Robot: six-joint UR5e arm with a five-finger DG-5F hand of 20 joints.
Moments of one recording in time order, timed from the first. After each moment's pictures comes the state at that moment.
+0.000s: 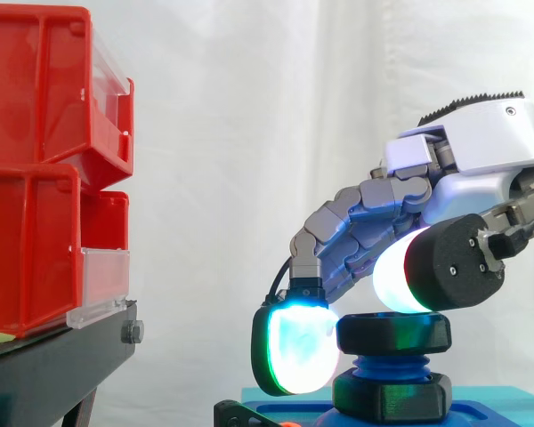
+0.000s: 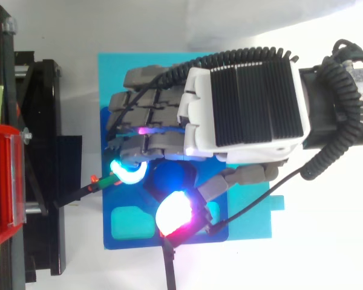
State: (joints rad) arm 0.08 -2.22 -1.15 -3.04 -1.61 -1.24
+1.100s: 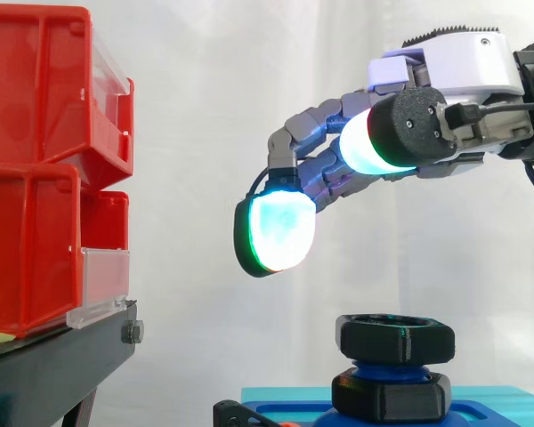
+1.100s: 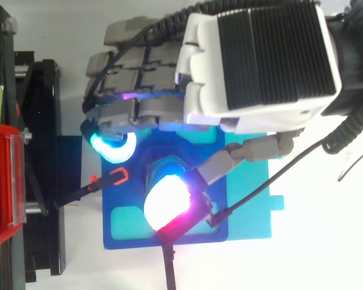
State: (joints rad) arm 0.04 -2.21 -1.07 -3.05 -1.66 -1.27
